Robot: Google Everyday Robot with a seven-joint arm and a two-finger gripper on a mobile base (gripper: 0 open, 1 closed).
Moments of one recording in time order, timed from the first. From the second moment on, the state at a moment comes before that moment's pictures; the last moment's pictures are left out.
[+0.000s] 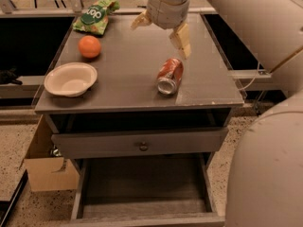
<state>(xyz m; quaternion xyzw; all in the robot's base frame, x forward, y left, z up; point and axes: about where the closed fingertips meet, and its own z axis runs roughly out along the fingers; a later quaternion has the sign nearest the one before) 0.659 -0.025 0.931 -0.95 0.28 -0.11 0.11</state>
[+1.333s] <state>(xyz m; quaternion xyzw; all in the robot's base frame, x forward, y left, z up) 0.625 -0.074 0.904 -0.94 0.31 -0.12 0.06</state>
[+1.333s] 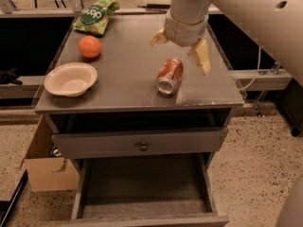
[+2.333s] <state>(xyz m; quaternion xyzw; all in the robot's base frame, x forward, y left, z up) 0.659 -0.066 0.899 -0.95 0.26 -0.13 0.07</state>
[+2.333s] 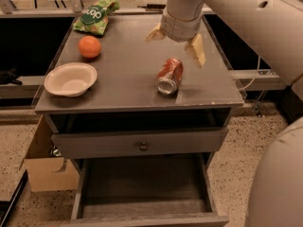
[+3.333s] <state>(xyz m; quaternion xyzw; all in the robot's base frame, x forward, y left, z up) 0.641 -0.071 0.842 -0.96 0.27 -0.08 0.05</state>
